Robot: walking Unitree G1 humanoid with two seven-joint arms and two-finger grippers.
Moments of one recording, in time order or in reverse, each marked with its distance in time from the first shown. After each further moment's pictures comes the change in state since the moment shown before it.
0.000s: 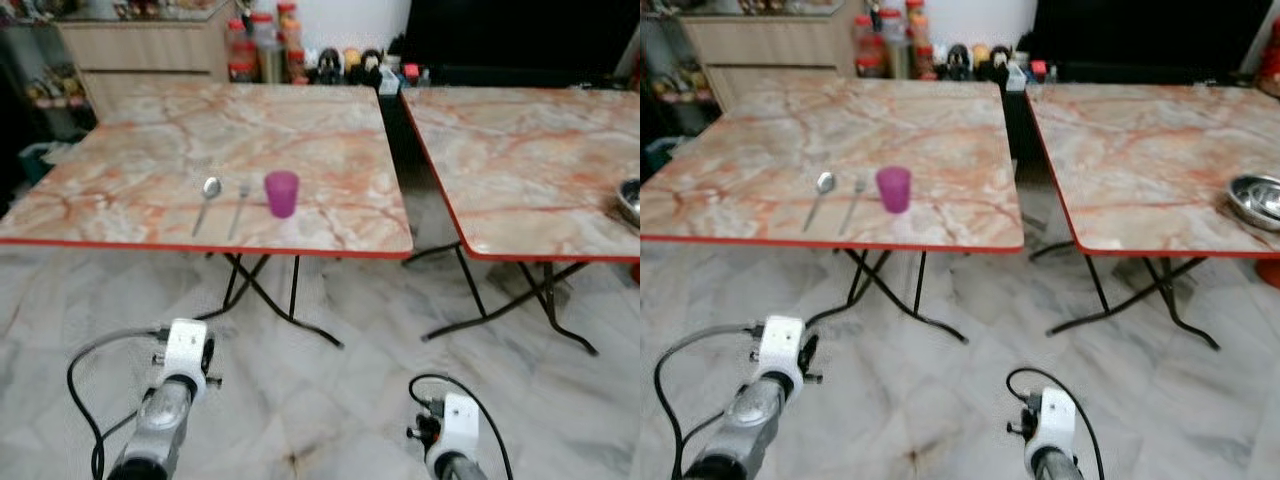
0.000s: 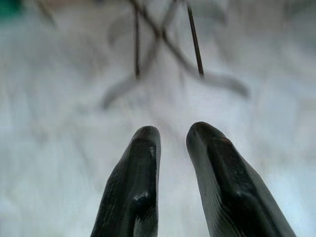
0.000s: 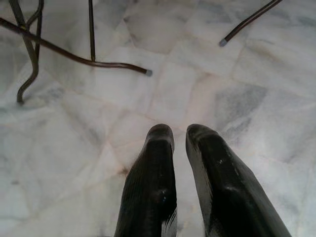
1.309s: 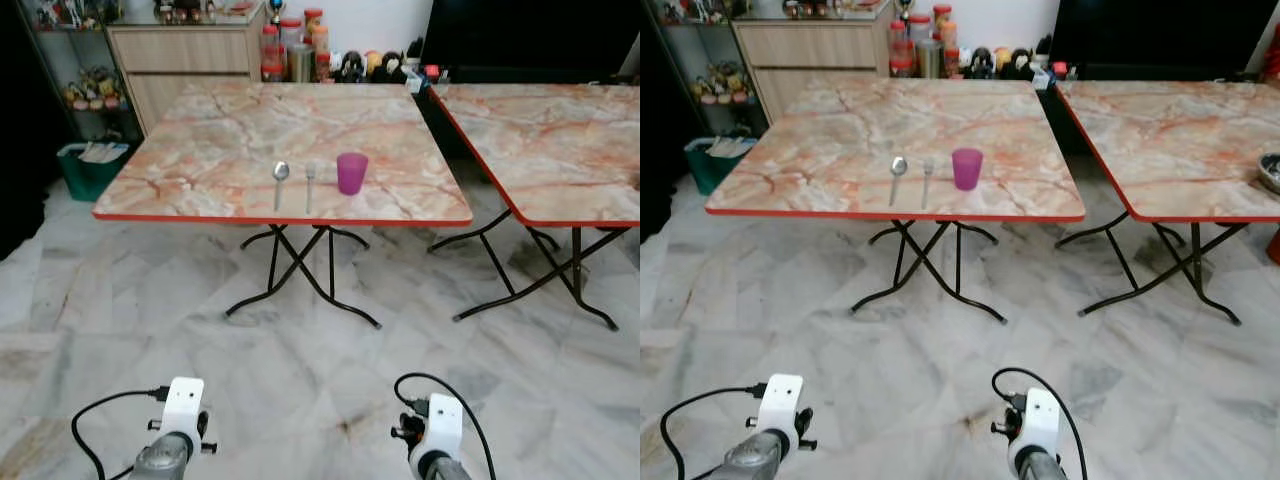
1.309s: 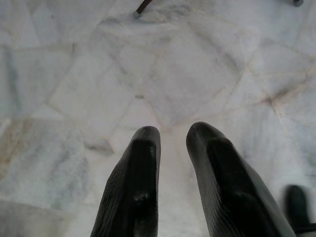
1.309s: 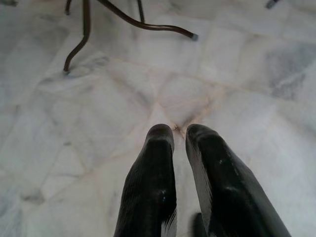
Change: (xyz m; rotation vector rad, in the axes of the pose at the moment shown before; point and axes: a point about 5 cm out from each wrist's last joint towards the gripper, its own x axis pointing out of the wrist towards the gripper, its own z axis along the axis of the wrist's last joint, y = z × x) left arm -0.005 -0.011 -0.028 -0.039 0.164 -0.010; right arm 0.001 0.002 0.003 0.003 -0.013 0.000
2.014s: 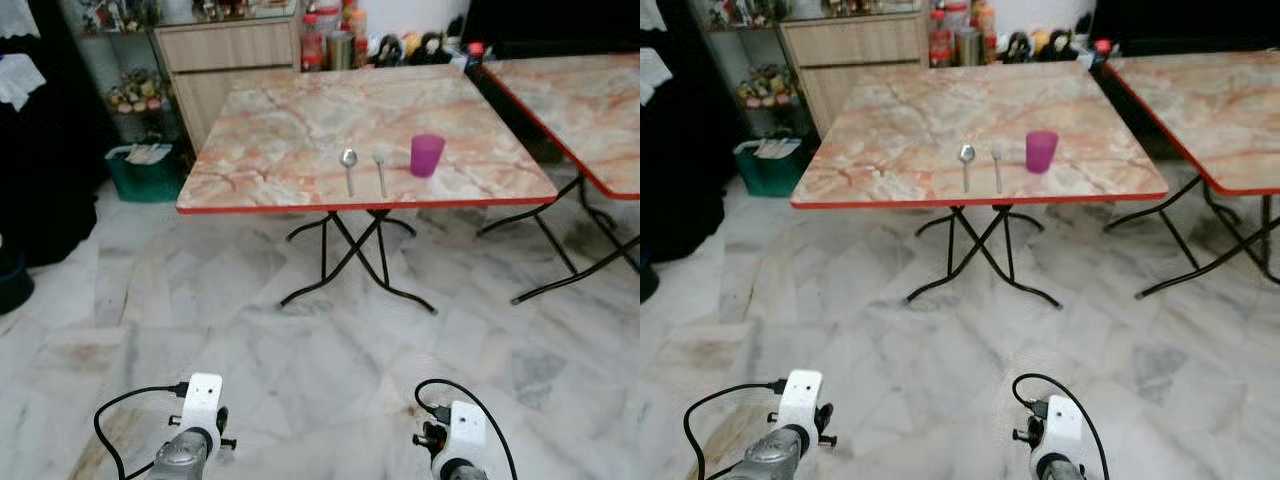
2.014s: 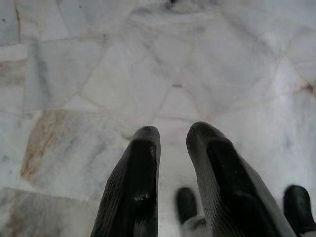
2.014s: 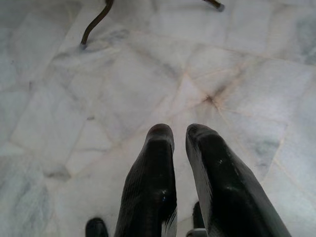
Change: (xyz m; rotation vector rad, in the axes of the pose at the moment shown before) left arm 0.003 -0.017 0.007 -0.006 -0.024 -0.041; right arm -0.005 -0.016 -0.008 0.001 0.028 -0.047
